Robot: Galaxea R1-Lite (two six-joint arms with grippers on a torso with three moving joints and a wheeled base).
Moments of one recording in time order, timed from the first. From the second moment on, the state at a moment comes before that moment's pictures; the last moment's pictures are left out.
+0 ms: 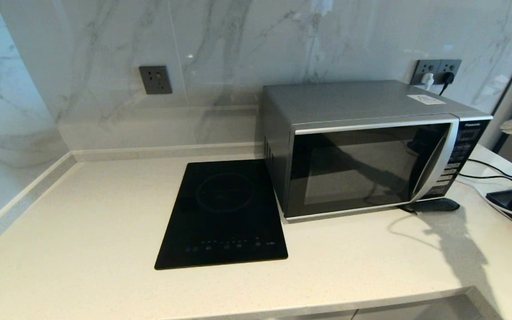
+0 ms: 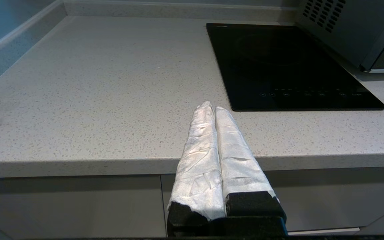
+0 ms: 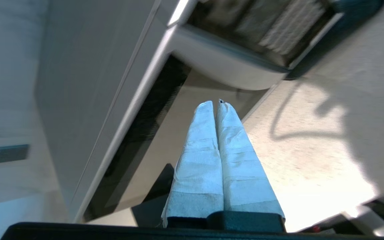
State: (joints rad) left arm 0.00 0.00 0.00 -0.01 0.02 -0.07; right arm -0.41 1.73 -1.77 0.62 0.40 0.77
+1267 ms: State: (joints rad) left arm 0.00 0.00 0.00 -0.01 0.02 -0.07; right arm -0.69 2.17 -1.74 0.48 0.92 0.49
